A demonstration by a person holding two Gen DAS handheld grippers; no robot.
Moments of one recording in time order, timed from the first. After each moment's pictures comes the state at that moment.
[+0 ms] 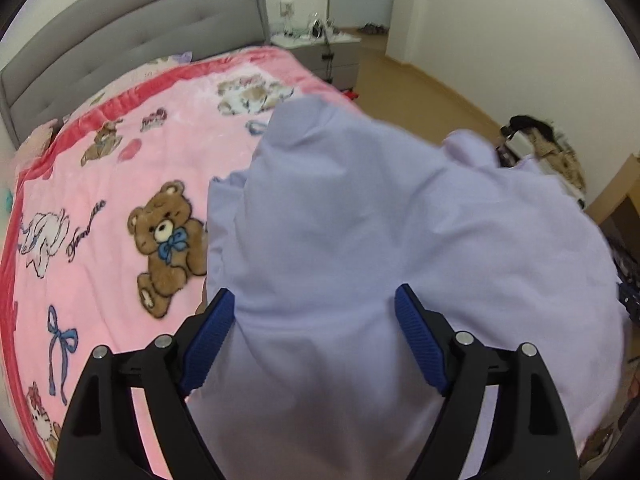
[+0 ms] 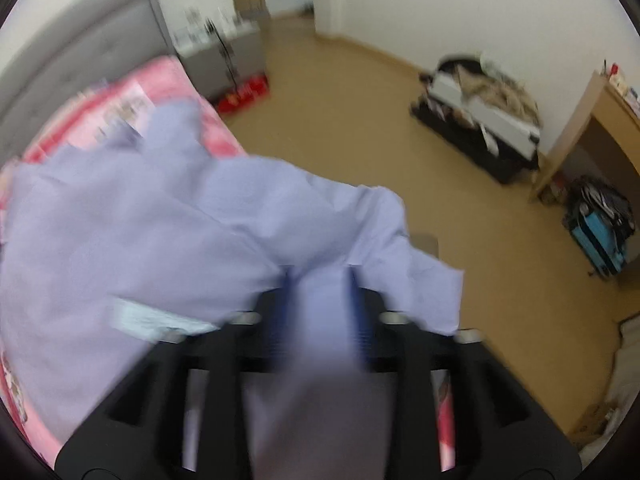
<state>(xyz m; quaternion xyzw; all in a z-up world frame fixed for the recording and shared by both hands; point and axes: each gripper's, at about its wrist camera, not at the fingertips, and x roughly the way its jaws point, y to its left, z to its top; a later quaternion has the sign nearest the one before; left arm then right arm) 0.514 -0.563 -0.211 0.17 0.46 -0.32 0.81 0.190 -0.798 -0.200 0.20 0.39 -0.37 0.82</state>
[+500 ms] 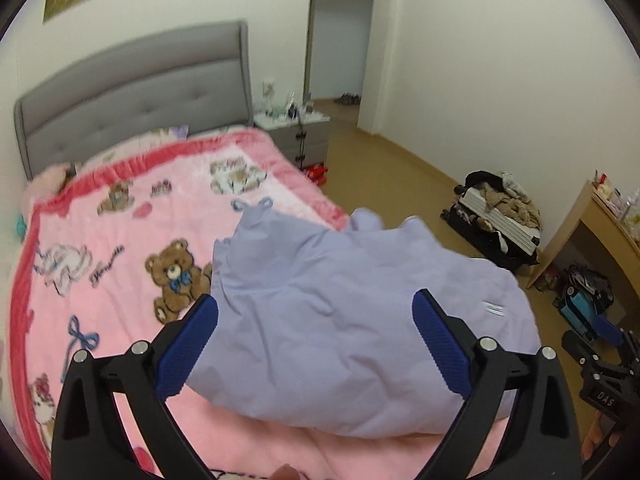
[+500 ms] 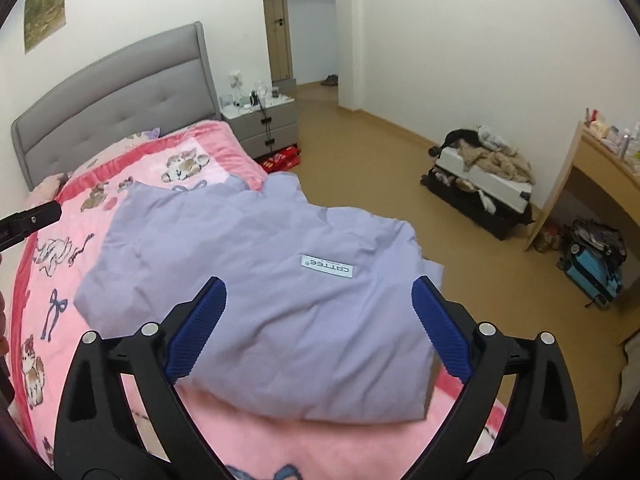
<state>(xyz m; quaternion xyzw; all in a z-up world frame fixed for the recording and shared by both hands) 0.368 -0.511 -0.063 0.12 0.35 -0.36 0.86 0.123 -0.644 -0.079 0.16 0.32 -0.37 0.86</state>
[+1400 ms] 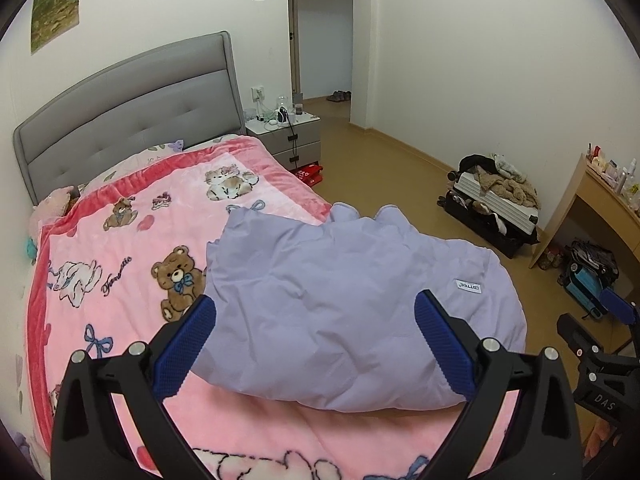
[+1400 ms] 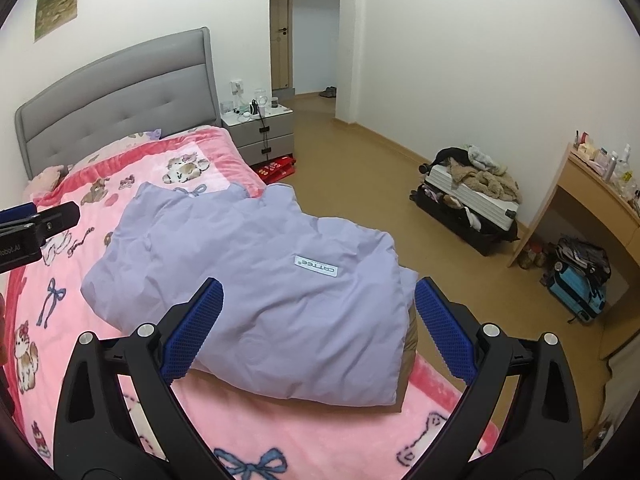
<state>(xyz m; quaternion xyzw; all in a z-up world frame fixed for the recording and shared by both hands) 0.319 -0.521 -0.047 0.16 0.34 -0.37 0.85 0.103 -0.627 -0.055 0.12 0.32 -0.37 0.86</state>
